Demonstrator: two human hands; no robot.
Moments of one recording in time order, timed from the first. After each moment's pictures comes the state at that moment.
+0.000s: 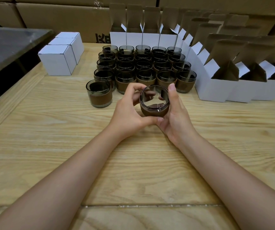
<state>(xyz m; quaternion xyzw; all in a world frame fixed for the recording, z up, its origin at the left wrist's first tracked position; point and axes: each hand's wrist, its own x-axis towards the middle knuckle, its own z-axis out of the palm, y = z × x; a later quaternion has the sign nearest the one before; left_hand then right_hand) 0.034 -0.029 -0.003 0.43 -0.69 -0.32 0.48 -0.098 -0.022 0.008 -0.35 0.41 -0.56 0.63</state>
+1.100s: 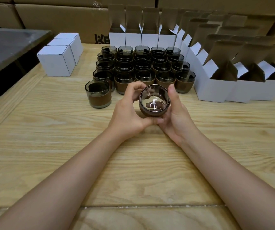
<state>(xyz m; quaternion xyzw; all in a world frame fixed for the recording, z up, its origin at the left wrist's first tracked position) 0.032 -0.031 -0.007 0.42 -0.71 -0.25 0.50 -0.104 -0.024 0.010 -0.37 0.37 -0.56 0.64</state>
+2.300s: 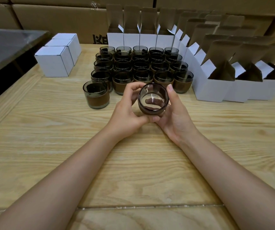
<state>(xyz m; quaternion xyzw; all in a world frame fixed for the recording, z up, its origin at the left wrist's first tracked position) 0.032 -0.031 -0.005 0.41 -0.70 -0.33 0.49 -0.105 -0.021 0.017 -0.35 0.37 -0.56 0.65</state>
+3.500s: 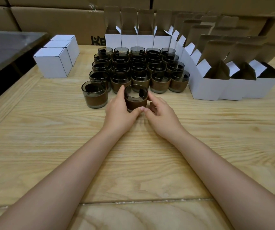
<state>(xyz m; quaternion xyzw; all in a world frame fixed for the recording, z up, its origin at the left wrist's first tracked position) 0.032 -0.045 -0.014 0.63 -0.65 -0.19 0.38 -0.105 -0.031 -0.011 -0.68 0.55 -0.37 0.33</state>
